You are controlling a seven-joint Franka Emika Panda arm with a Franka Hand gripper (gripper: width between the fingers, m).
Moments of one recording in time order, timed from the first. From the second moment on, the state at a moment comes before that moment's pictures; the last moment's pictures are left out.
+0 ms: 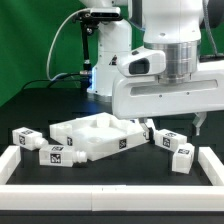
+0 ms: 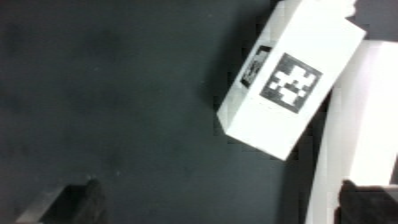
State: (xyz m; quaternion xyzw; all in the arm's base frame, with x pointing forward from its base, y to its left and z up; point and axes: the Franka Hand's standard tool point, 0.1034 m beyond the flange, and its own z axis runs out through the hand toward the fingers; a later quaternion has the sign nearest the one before) arm 0.566 0.074 0.069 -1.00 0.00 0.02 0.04
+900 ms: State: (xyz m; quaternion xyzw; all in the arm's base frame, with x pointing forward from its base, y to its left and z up) arm 0.559 0.092 0.054 -0.97 0.25 0.04 0.05
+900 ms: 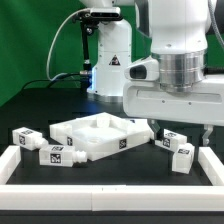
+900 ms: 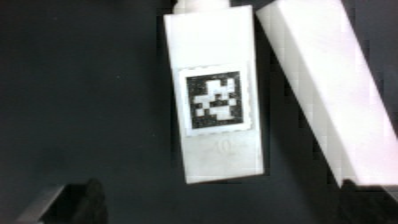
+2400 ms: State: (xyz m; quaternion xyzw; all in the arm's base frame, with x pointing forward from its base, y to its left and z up) arm 0.544 0.094 0.009 -0.97 0.23 0.05 0.04
